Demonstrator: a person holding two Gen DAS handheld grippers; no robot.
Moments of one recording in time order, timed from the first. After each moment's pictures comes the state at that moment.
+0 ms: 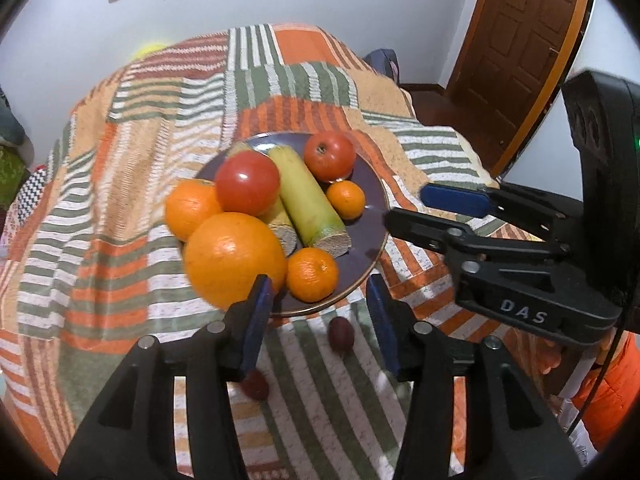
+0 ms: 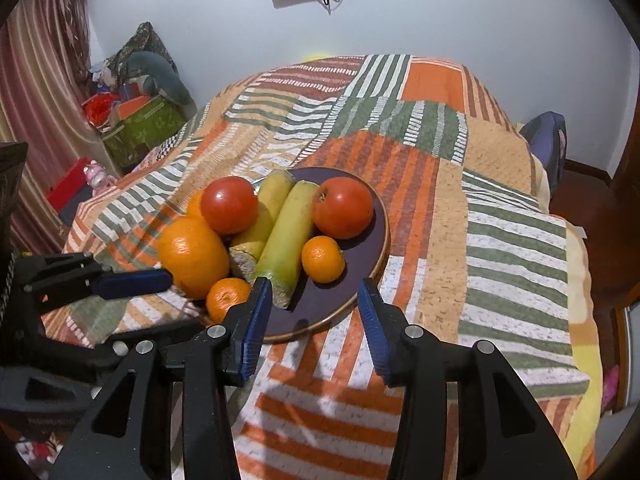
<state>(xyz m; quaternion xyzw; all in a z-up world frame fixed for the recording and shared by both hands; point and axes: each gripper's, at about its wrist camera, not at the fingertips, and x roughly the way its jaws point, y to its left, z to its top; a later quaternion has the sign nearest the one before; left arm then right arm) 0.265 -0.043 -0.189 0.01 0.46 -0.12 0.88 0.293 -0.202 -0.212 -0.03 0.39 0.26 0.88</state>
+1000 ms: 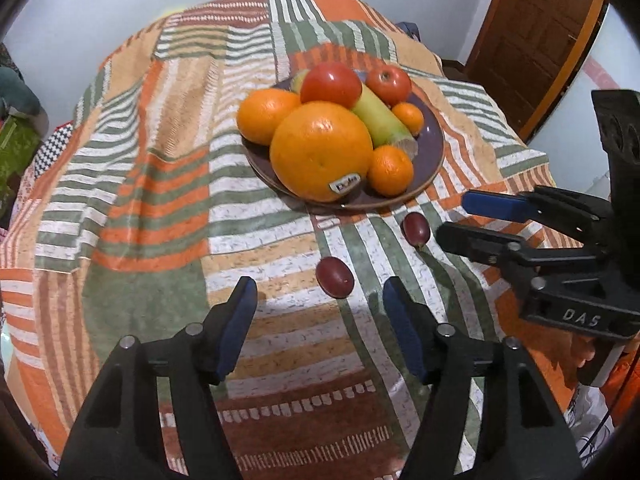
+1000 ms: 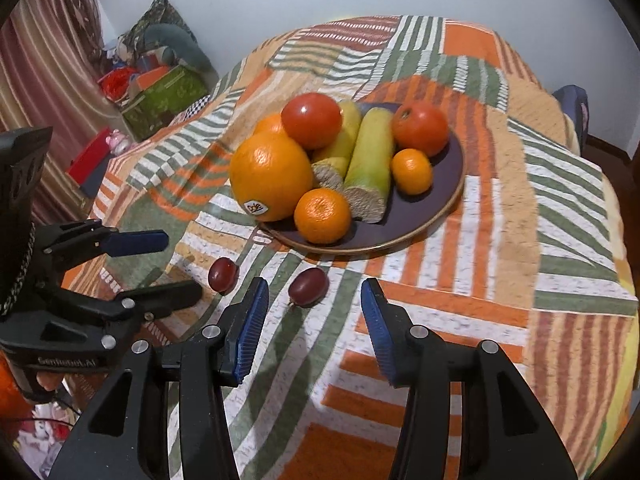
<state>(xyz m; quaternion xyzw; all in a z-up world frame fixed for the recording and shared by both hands) 0.226 0.012 -0.223 0.02 0.52 -0.10 0.85 0.254 -0.160 -0.242 -0.02 0.45 0.29 0.85</state>
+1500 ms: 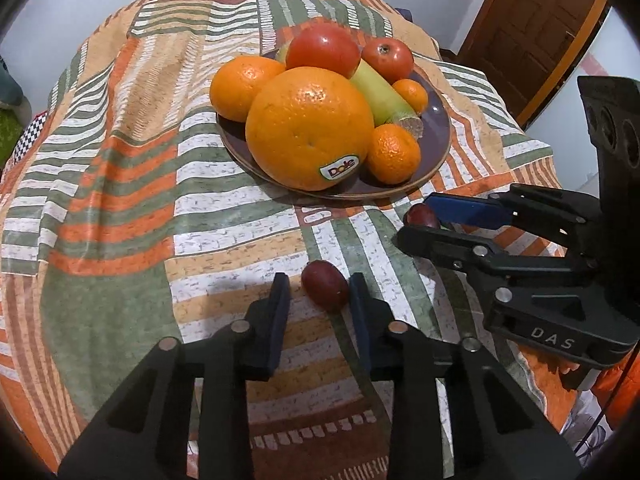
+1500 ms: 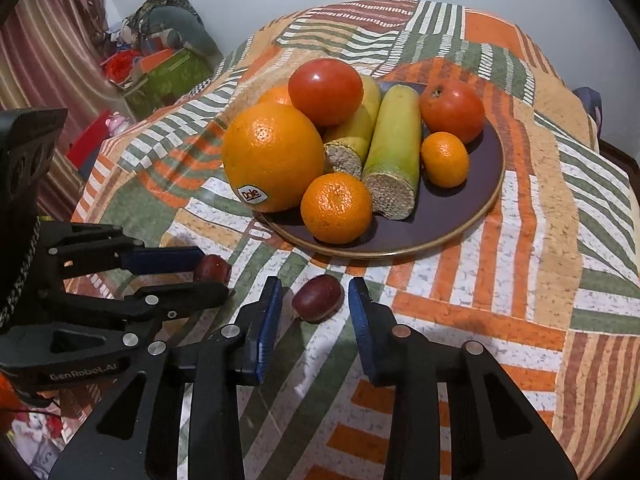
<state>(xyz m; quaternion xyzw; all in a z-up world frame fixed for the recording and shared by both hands) 0.243 0.008 -0.248 0.00 0.54 -0.12 0.83 0.265 -0.141 -0.263 -0.04 0.46 0.30 0.83</state>
